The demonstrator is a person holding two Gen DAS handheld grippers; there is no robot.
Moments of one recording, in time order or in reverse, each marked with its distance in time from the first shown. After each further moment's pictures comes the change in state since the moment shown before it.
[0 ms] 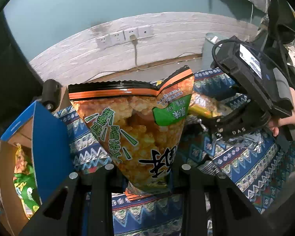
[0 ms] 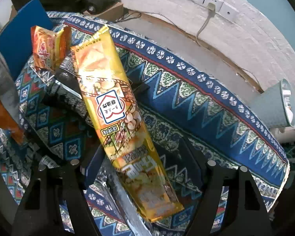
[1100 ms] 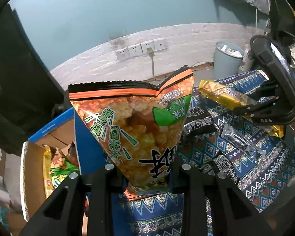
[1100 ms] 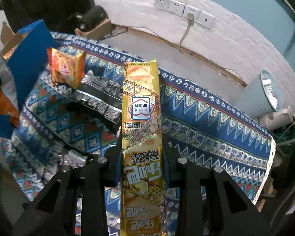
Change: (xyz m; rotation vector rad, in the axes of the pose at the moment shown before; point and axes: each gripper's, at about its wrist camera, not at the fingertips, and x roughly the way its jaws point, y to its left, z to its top) left arm -0.058 0.015 -0.010 0.014 -0.085 0.119; right arm -0.081 0.022 -0.024 0.110 -0.098 -0.060
